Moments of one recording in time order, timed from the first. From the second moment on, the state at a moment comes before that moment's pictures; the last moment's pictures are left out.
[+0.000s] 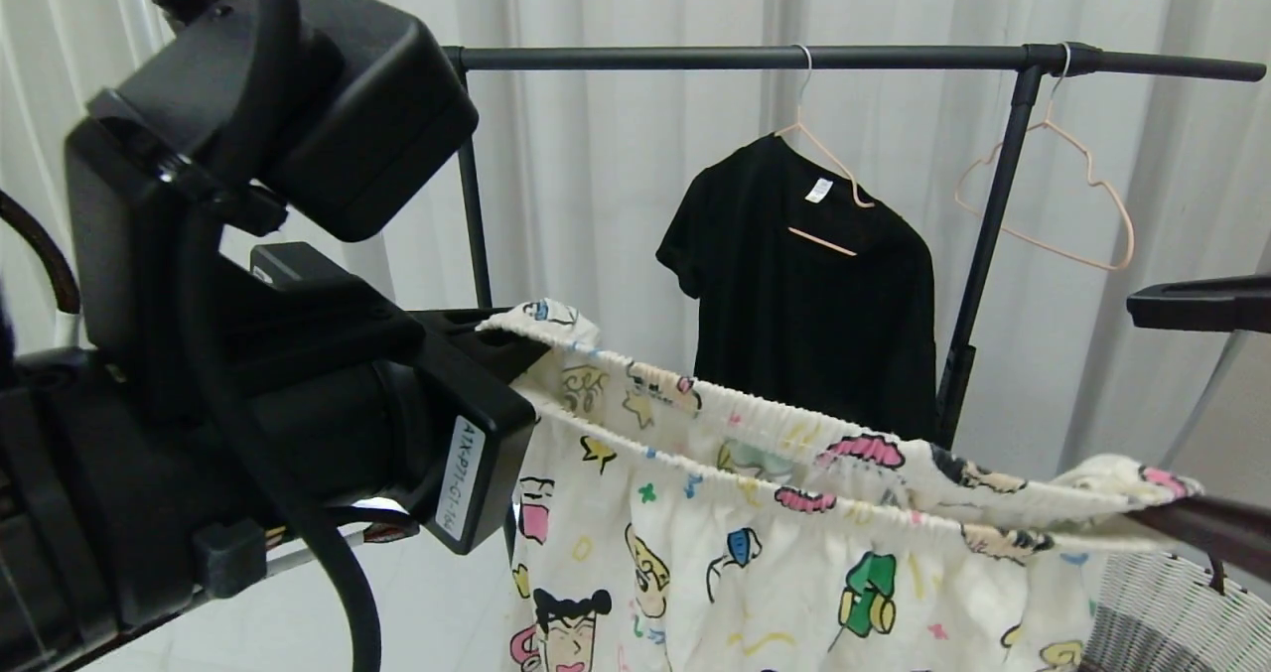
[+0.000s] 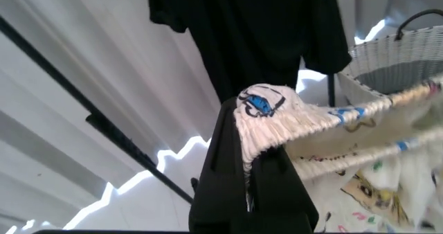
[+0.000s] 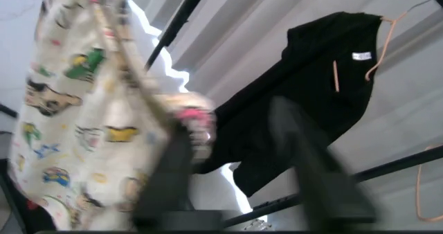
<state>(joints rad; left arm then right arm) -1.04 1.33 -1.10 0.09 0.53 0.16 1.10 1.05 -1.05 0.25 -0.27 -0.42</state>
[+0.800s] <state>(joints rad) -0.83 1.34 -0.92 0.09 0.54 0.16 0.88 0.97 -0.99 0.28 -0.24 -0.35</state>
